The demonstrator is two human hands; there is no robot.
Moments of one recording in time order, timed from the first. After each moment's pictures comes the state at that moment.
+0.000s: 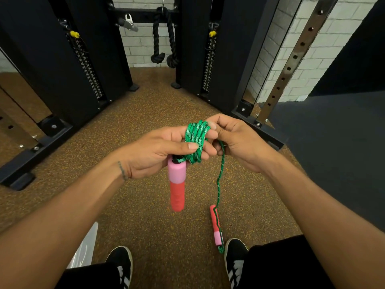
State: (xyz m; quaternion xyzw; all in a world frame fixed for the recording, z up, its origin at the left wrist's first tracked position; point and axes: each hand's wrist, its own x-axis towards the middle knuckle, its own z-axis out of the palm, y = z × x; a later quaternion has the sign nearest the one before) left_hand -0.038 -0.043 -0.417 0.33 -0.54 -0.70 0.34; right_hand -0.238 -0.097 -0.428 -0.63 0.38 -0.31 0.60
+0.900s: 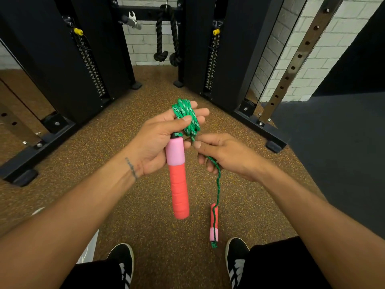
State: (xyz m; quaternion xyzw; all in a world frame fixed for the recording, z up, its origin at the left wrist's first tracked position) left_hand -0.048 -0.045 -0.412 0.39 -0.39 -0.65 0.52; right_hand -0.222 -0.082 -0.438 -0.69 0.41 -0.17 0.57
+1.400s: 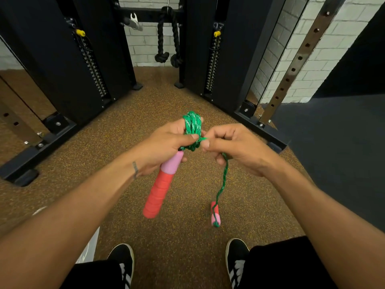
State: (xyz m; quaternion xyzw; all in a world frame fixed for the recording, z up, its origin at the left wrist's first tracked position) left_hand -0.047 -0.042 -0.417 0.52 -0.52 -0.56 0.37; right_hand -0.238 -0.082 -0.416 -0.70 0.35 -0.23 0.58
